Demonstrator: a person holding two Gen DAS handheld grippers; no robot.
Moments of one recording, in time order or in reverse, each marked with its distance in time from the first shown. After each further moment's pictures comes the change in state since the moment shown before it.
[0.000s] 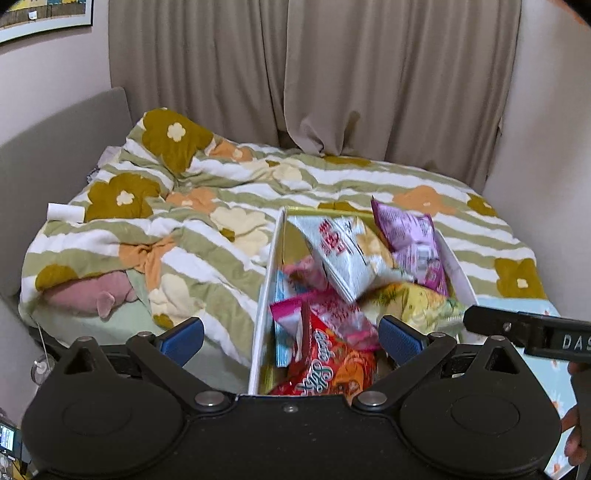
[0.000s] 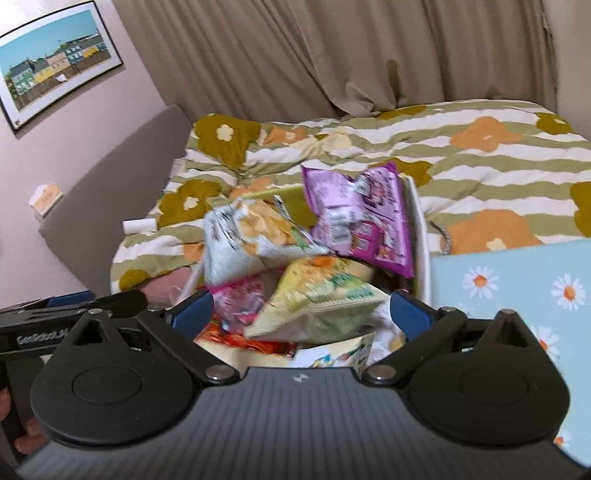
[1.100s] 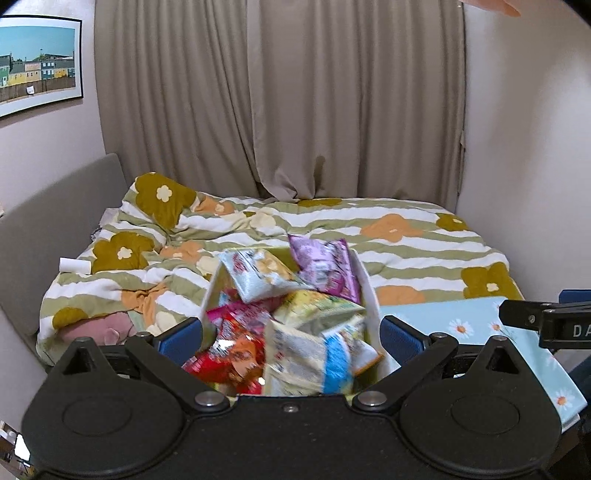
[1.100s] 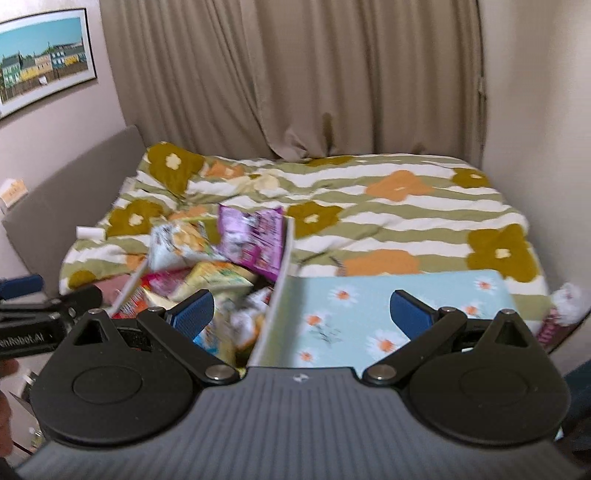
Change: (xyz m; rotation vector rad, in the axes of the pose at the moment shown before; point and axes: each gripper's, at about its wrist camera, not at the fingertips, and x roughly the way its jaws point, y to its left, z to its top) left arm -0.125 -0.121 -0.048 0.104 -0.169 0.027; right arm -0.174 -0.050 -0.028 -0.112 -0.124 -0.240
